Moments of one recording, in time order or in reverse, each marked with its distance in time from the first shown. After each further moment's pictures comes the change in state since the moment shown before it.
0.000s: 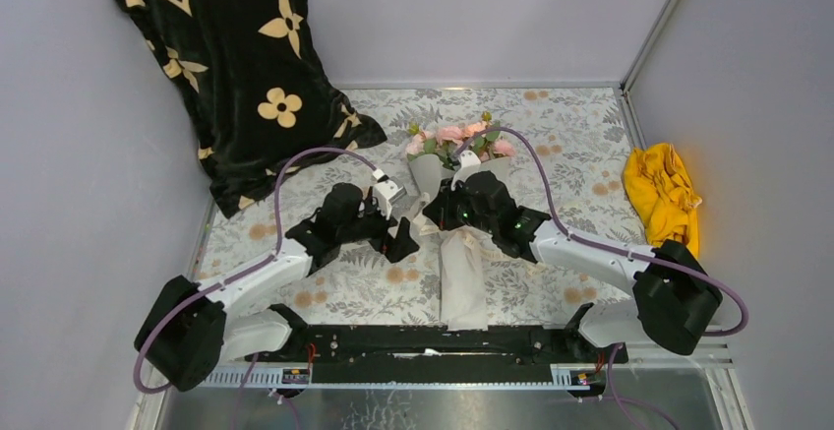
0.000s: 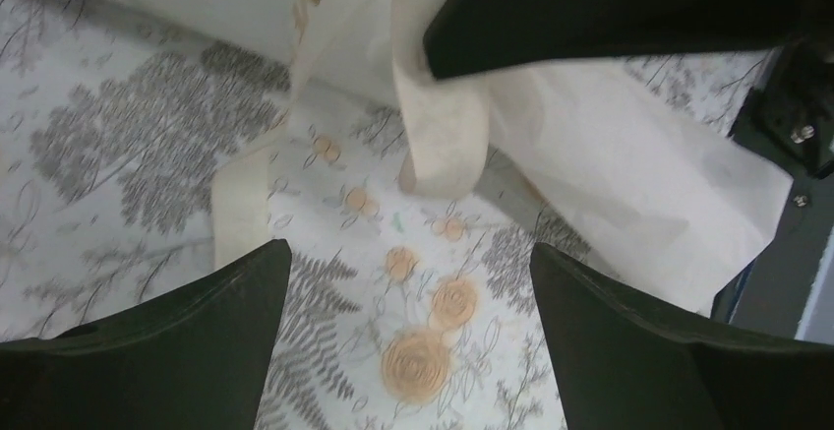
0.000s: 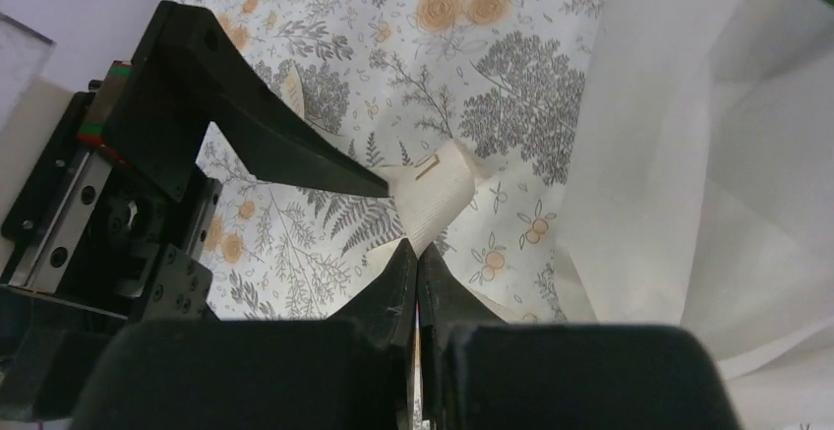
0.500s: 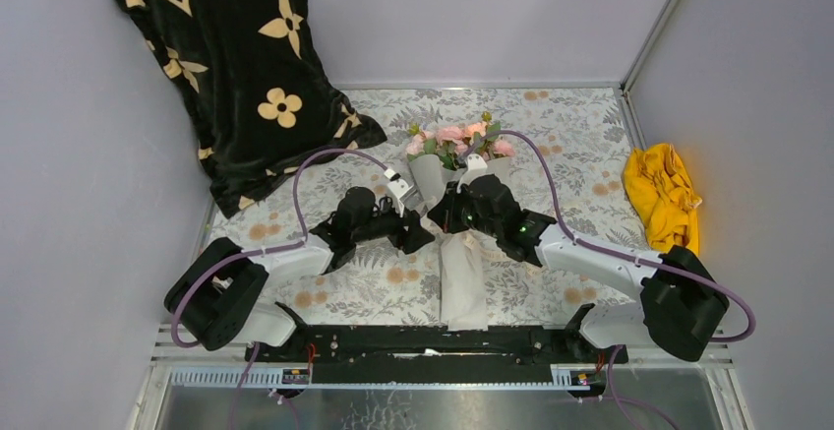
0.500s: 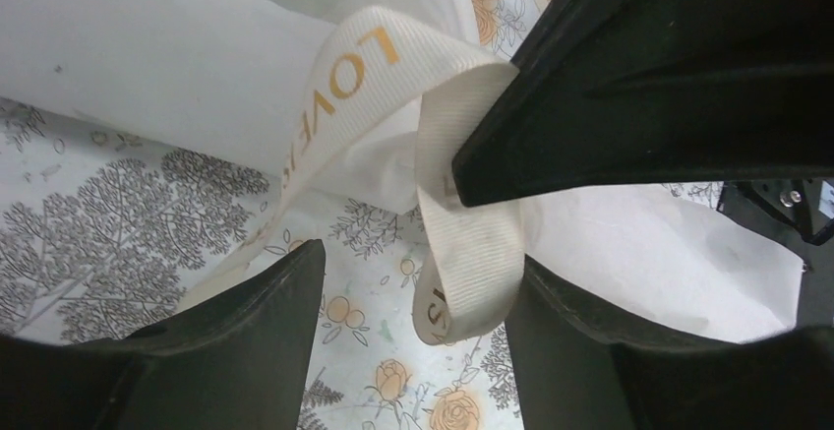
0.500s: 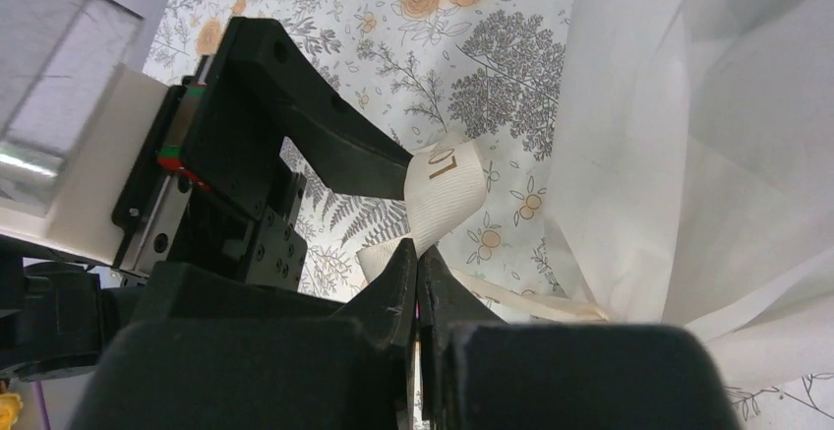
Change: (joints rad) left arm -0.042 0.255 -0.067 0.507 0.023 -0.127; right arm -0.001 -0.042 -0.039 -0.025 0.024 0.071
